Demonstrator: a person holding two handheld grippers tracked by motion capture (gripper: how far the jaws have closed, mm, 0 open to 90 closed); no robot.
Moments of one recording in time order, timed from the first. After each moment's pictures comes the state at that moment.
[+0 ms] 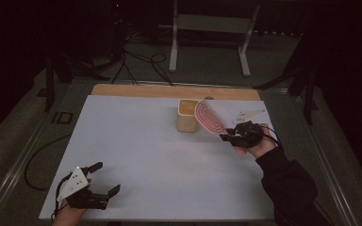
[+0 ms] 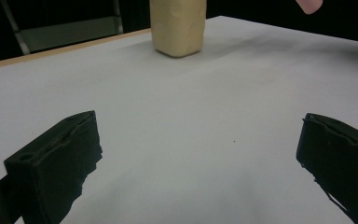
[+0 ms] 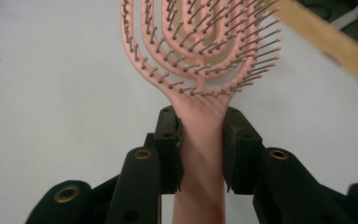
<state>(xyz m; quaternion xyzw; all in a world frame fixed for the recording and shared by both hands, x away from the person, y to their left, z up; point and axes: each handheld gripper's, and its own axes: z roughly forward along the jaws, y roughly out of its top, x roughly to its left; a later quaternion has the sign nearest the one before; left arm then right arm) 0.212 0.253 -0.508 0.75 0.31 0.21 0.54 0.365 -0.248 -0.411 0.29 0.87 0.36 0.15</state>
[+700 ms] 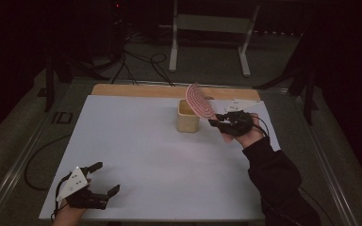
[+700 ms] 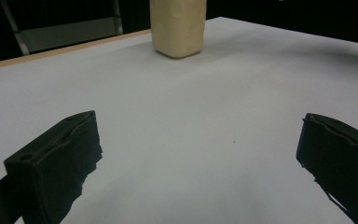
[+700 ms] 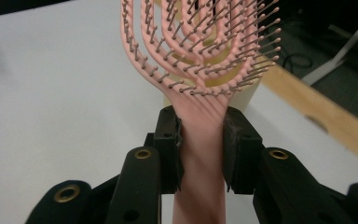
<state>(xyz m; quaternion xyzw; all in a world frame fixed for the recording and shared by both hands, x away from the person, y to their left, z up) 0.212 0.254 -0.508 0.75 0.31 0.21 0.54 0.387 -0.217 -0.395 0.27 0.84 0.43 0.18</state>
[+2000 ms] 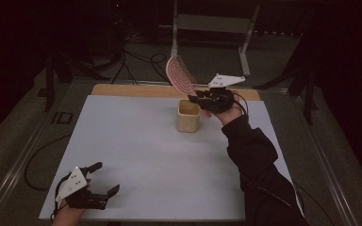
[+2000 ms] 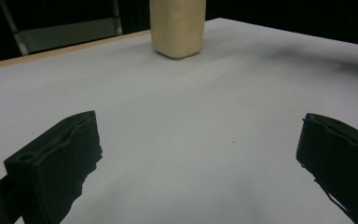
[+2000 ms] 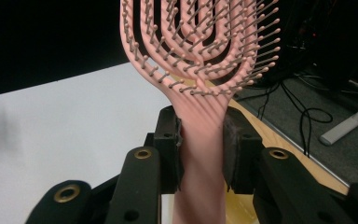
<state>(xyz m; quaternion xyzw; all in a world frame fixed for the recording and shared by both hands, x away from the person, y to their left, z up) 0.212 0.255 -0.508 0.75 0.31 0.21 0.54 0.439 -0.165 -0.362 0.23 0.81 0.51 0.18</state>
